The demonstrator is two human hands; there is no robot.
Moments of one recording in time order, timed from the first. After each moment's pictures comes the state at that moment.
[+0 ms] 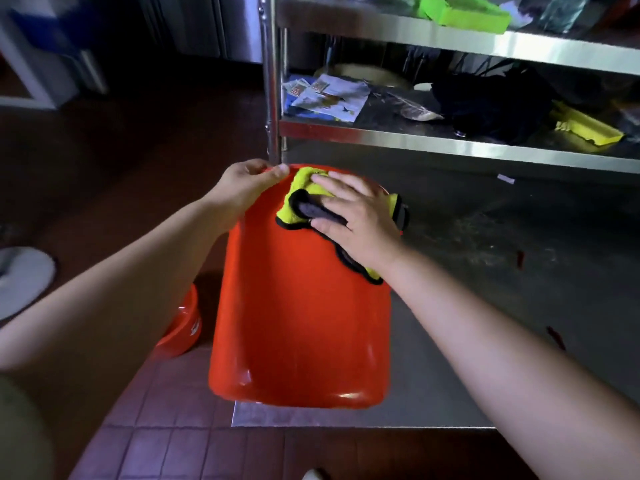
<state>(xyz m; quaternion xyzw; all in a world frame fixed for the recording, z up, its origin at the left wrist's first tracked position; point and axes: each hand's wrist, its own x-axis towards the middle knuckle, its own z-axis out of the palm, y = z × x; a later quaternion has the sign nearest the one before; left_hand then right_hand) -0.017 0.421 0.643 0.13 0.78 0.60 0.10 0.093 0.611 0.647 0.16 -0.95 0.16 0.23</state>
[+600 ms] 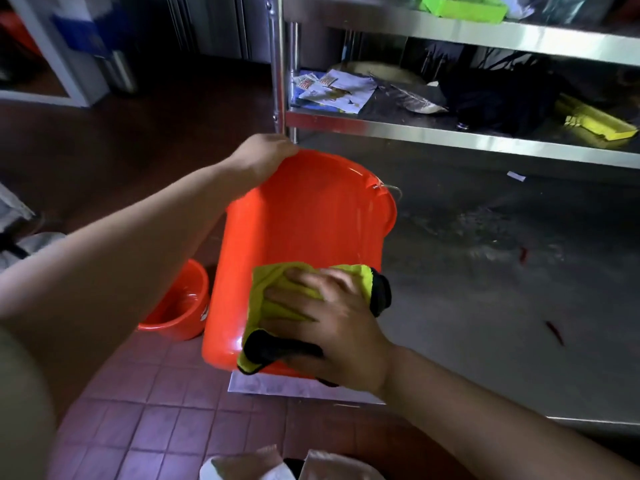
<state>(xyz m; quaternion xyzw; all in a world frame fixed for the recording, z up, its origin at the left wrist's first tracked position) 0.016 0.446 0.681 0.11 0.85 0.51 0.06 0.242 0.578 0.608 0.36 -0.91 0.14 0.17</state>
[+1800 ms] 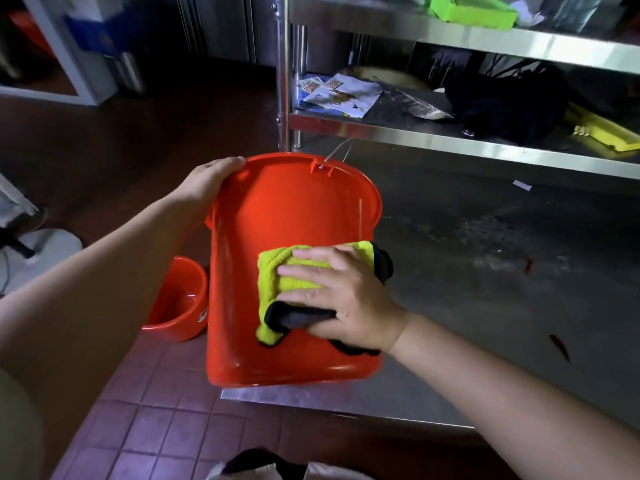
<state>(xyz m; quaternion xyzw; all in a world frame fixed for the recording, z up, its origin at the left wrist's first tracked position) 0.017 0.383 0.637 -0.01 0.74 0.66 0.10 0.193 0.606 0.613 0.41 -0.87 0.19 0.20</state>
